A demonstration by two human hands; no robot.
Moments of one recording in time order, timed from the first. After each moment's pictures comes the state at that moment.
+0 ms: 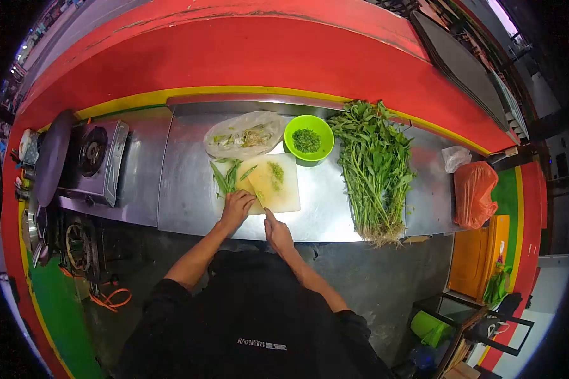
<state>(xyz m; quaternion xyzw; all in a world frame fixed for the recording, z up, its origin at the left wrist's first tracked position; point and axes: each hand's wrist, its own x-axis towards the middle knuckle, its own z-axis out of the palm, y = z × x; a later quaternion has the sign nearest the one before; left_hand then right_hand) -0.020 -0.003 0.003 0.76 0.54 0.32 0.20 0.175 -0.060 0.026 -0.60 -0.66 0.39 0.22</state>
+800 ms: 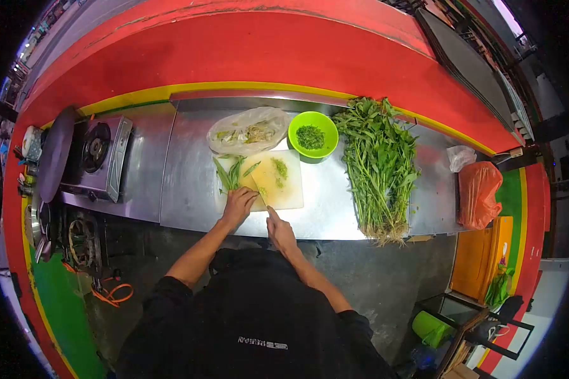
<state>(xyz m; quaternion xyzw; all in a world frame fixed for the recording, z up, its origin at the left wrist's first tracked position) -0.022 -0.006 0.012 0.75 0.54 0.33 0.18 0.176 -0.064 0.028 -0.59 -0.64 0.44 0.23</state>
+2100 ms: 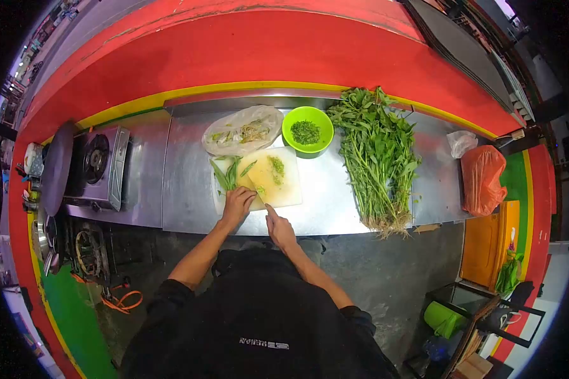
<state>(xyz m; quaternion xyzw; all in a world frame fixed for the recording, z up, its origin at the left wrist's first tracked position) -0.020 -0.004 0.006 0.75 0.54 0.32 0.19 0.176 -0.063 0.027 -0.60 -0.64 0.44 0.20</state>
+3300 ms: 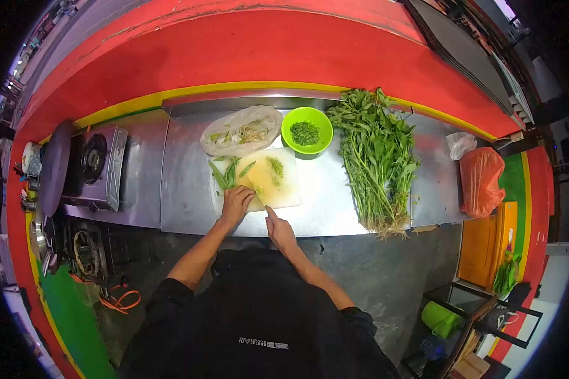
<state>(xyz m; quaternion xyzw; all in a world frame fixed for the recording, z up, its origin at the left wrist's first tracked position) -0.018 0.003 0.016 0.74 0.56 0.32 0.19 0.179 -0.064 0.024 -0.60 -0.65 0.42 0.21</state>
